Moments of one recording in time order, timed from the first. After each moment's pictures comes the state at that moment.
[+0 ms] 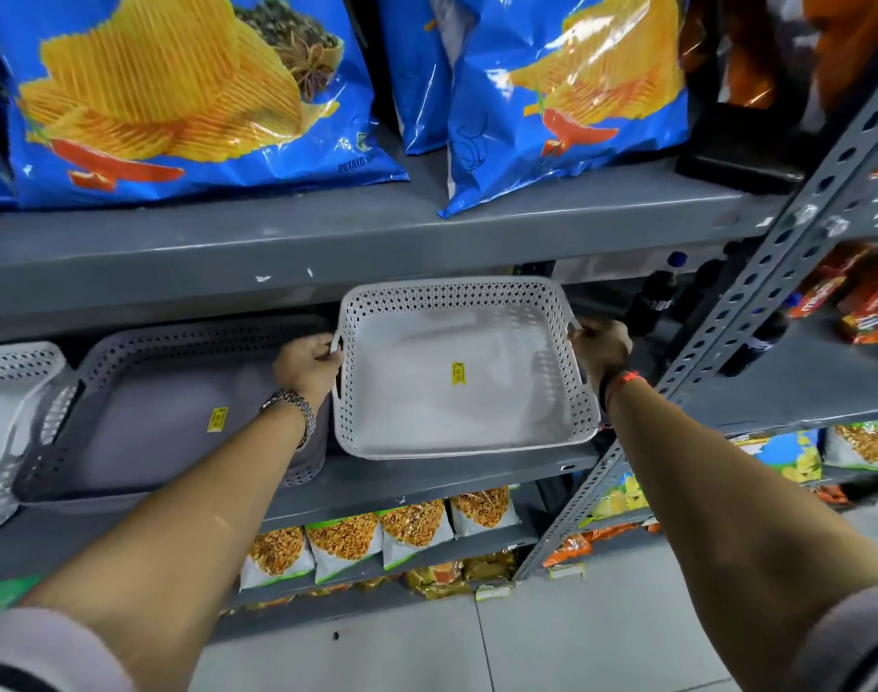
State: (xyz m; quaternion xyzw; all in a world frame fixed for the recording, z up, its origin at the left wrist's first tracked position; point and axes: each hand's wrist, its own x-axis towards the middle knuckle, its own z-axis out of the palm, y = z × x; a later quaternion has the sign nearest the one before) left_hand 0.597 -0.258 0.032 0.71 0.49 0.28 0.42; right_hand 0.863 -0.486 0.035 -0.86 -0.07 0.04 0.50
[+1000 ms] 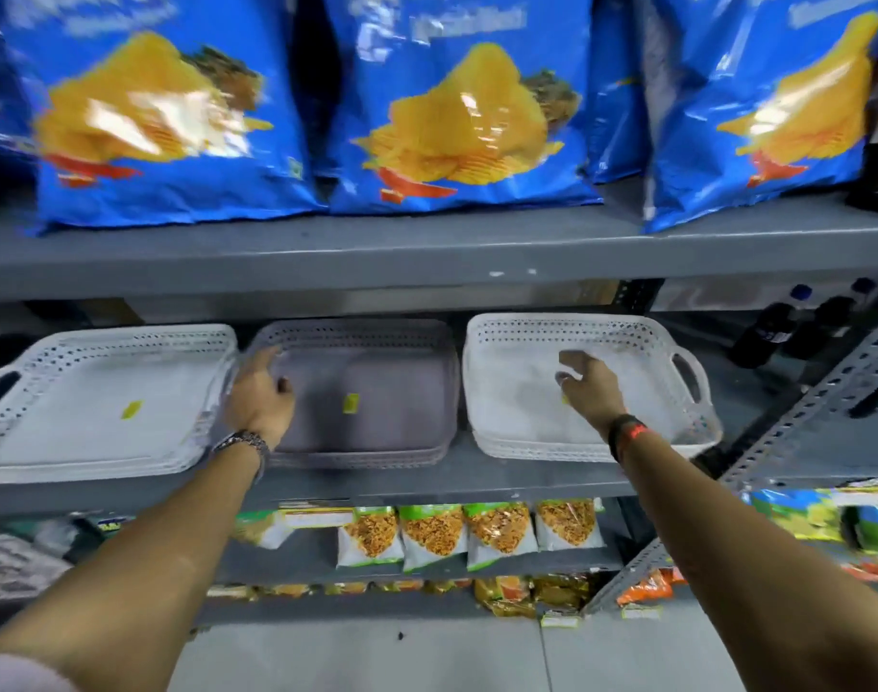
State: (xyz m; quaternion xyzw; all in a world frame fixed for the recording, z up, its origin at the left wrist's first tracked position) left_hand 0.425 -0.215 0.038 0.78 0.53 0.28 0.19; right_hand 0.747 -0.439 0.028 -0.86 -0.30 0.15 0.40
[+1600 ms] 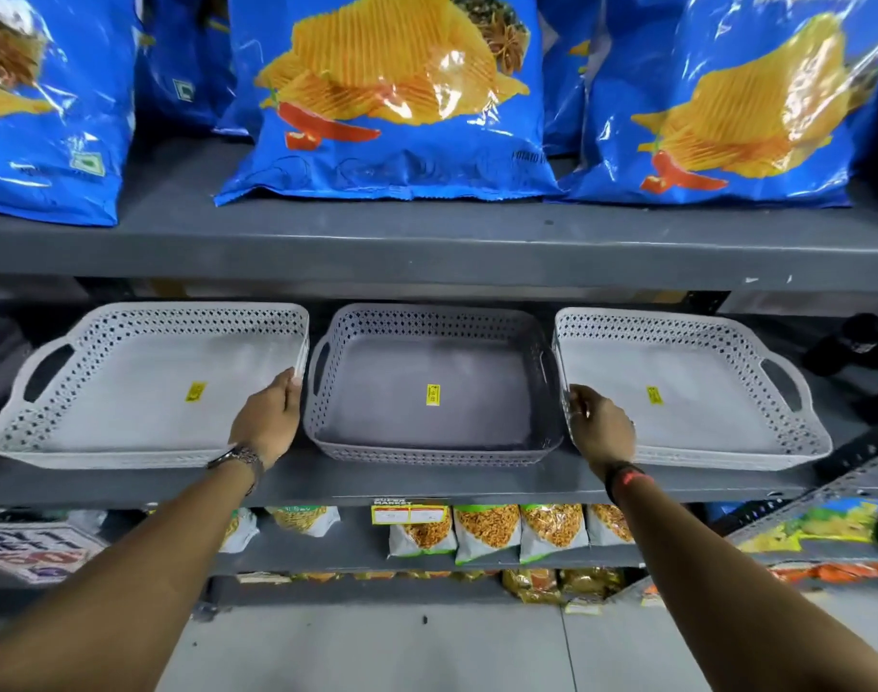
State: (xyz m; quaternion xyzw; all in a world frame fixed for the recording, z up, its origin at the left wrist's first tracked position) left_hand 0.264 -0.112 0.019 0.80 0.53 0.17 0.21; right_hand 0.579 -0.342 -0.003 -0.91 -0.31 0.02 0.28
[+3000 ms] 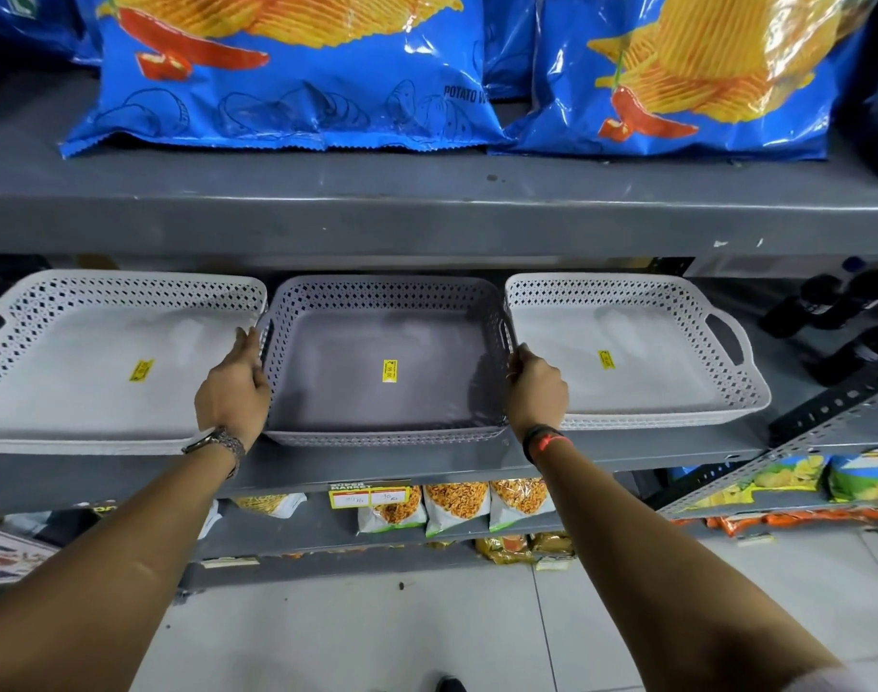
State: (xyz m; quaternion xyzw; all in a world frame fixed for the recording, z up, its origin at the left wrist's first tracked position) left_hand 0.302 -0.116 0.000 0.82 0.52 0.19 0.13; right_hand 0.560 -0.310 0.000 -0.93 -0.28 0.03 0.25
